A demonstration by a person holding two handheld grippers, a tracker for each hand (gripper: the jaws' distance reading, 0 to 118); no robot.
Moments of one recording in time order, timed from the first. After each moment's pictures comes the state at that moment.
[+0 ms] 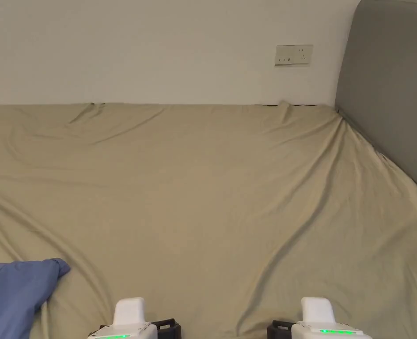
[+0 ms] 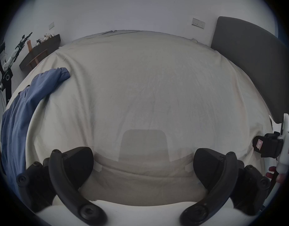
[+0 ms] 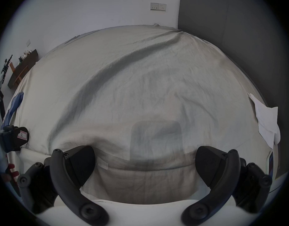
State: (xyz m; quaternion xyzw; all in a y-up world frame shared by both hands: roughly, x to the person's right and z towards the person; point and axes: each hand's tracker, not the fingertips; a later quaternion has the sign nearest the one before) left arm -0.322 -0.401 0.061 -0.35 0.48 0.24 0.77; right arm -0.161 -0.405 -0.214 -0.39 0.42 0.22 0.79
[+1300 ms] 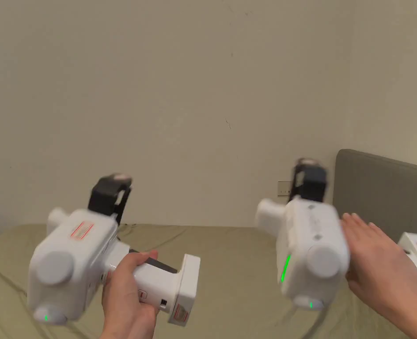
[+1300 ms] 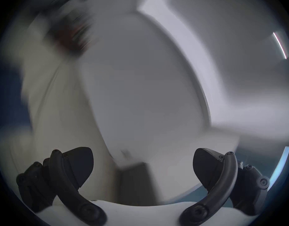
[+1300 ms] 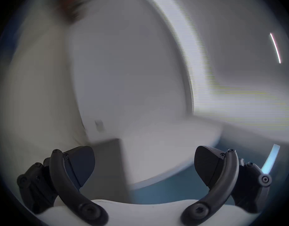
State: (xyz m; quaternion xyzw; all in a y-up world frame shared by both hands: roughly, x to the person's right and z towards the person) left arm -0.267 -0.043 0.173 0.40 0.31 0.59 0.64; right arm -0.135 -0.042 -0.103 0.48 0.19 0.61 0.60
